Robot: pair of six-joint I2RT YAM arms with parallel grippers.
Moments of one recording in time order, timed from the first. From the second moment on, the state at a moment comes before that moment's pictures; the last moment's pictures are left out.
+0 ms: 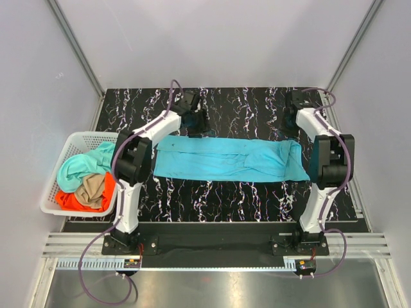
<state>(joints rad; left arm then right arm) -0.48 2.13 1.73 -0.56 0.17 -0.64 0.02 1.95 1.51 -0.68 0.18 0.43</state>
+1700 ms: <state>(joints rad) -0.38 2.23 1.74 -0.55 0.09 -0.60 -0.18 1.88 1.25 -0.31 0.02 0.43</state>
